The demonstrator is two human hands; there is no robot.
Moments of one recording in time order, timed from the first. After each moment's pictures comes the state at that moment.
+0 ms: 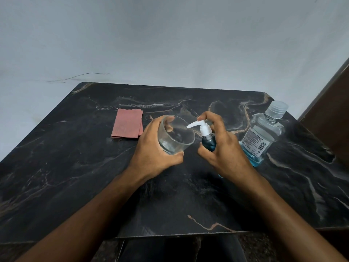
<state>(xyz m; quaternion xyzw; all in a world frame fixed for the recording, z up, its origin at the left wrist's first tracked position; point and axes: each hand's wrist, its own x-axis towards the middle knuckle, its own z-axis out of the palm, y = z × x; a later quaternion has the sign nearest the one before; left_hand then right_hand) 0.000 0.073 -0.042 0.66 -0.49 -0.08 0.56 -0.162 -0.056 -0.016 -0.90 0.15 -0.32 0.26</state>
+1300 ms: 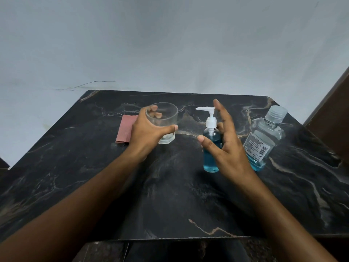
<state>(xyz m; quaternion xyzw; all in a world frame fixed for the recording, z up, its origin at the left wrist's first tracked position) 0.048 0.035 -0.029 0.70 -0.33 -0.10 0.63 -0.163 -0.051 -0.011 -0.81 0.15 -0.38 0.42</state>
